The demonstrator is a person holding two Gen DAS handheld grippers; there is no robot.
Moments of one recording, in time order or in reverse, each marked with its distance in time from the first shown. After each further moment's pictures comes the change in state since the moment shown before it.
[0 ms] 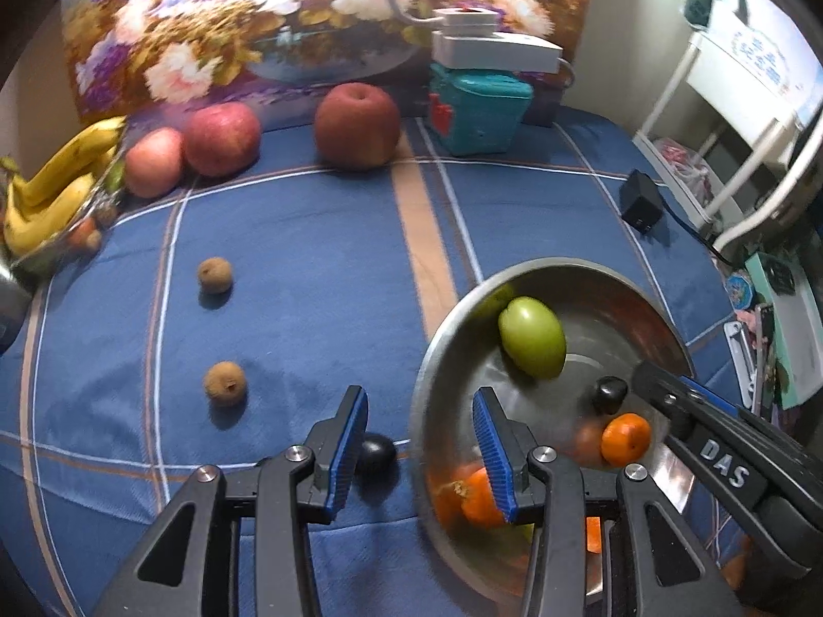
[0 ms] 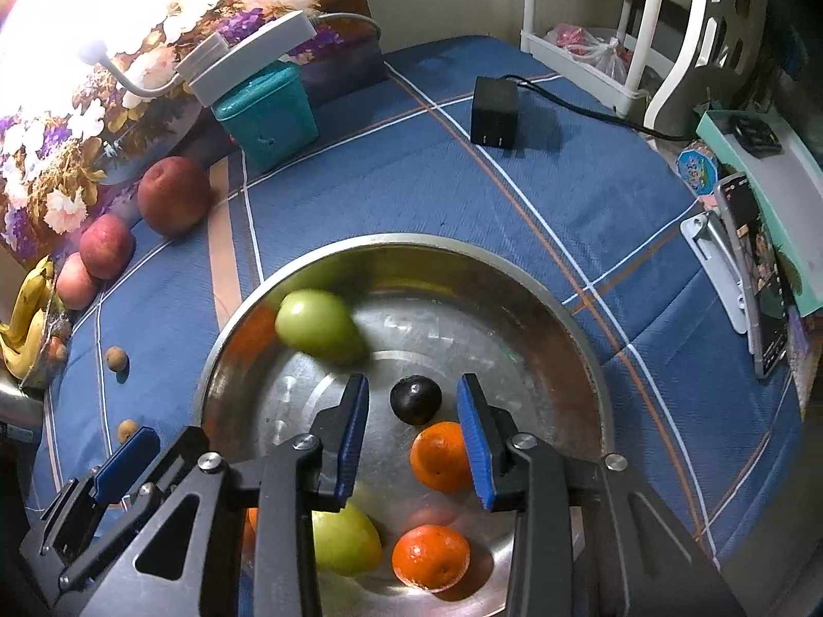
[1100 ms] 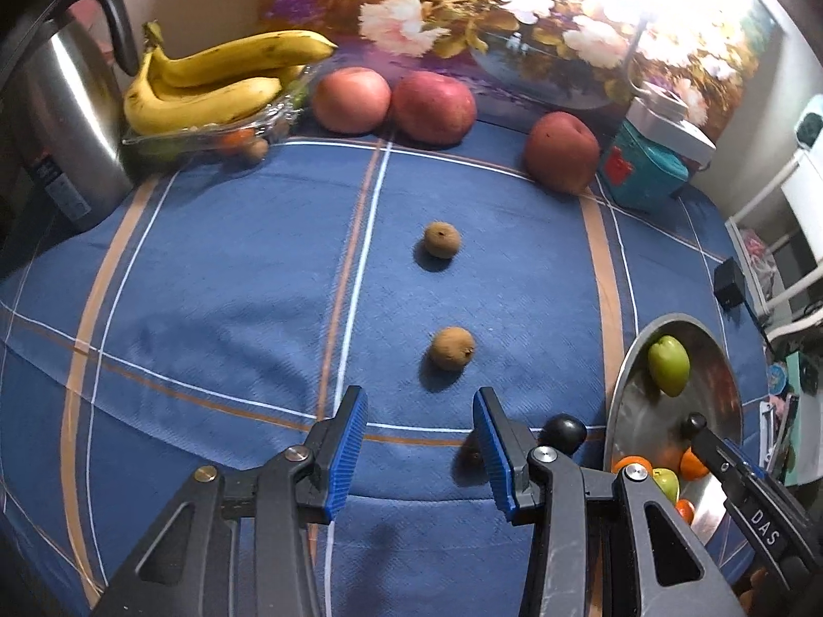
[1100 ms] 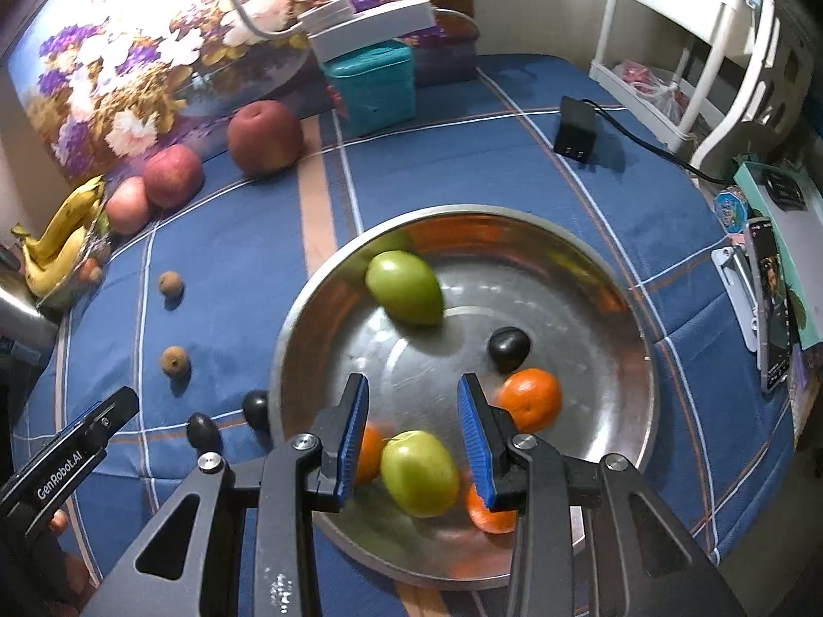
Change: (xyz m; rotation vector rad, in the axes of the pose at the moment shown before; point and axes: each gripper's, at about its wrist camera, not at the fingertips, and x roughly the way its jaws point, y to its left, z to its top) left arm -0.031 0.122 -0.022 -0.276 -0.005 0.087; right arm -0.022 0.059 -0.029 -0.160 0.010 0.053
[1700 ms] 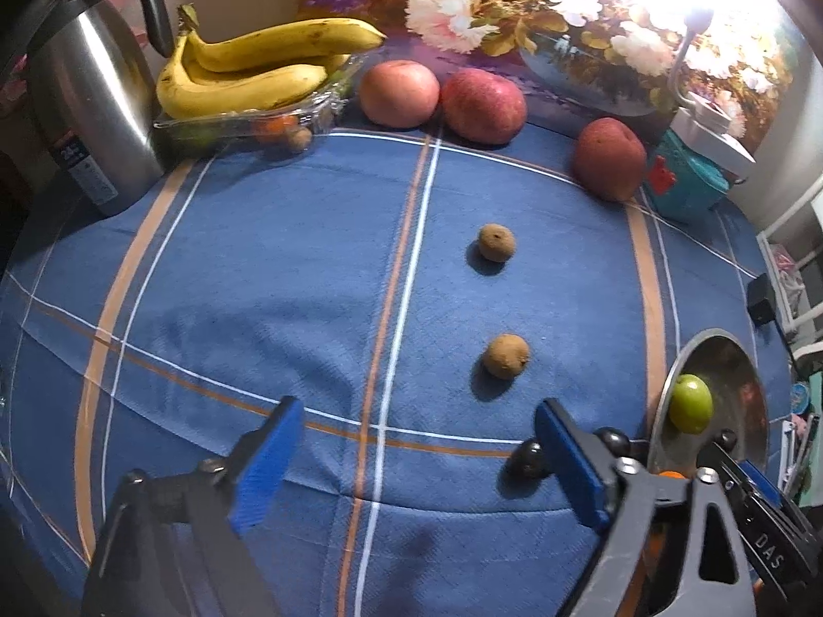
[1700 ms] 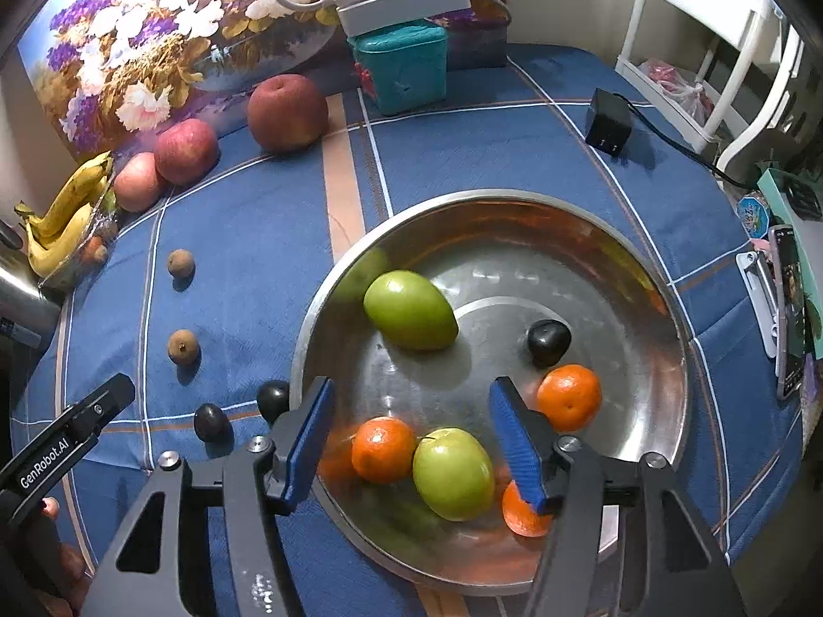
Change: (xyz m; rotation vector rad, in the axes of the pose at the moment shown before) left arm 0.009 0.017 0.000 -0.044 0.000 0.083; right arm 0.017 0.014 -0.001 -0.030 0.032 0.006
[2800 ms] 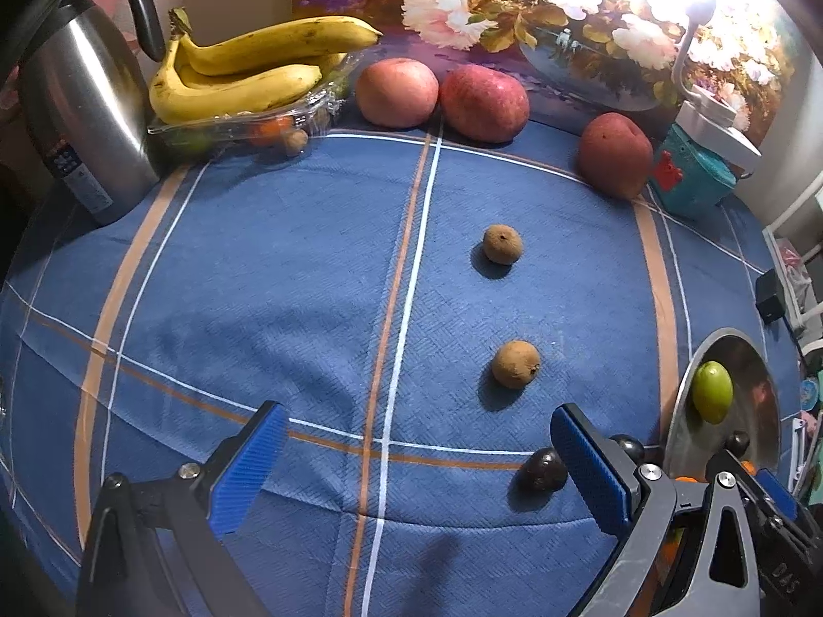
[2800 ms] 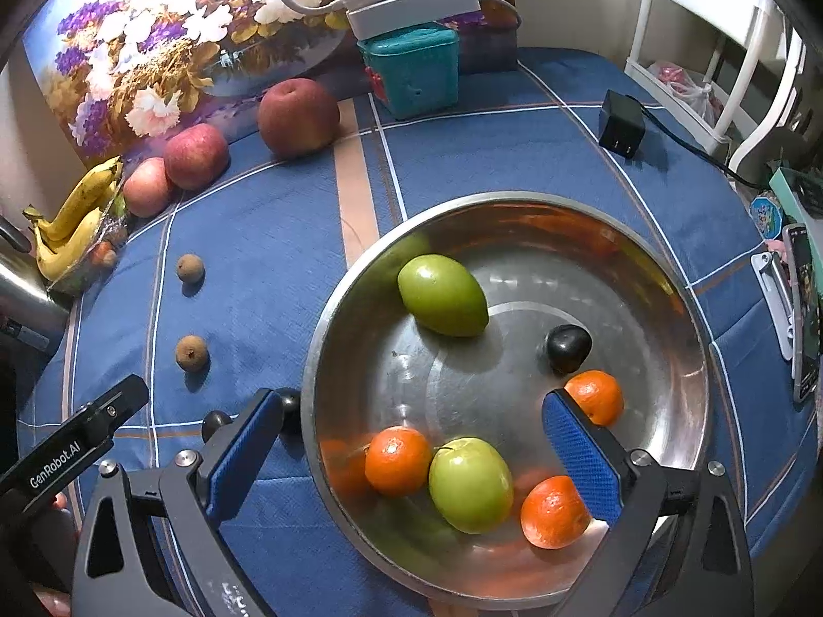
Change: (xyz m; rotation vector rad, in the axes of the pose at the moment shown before) left arm 0.012 -0.001 0.003 0.023 -0.010 0.014; right arm 0.004 0.004 -0.002 0.007 -0.024 0.040
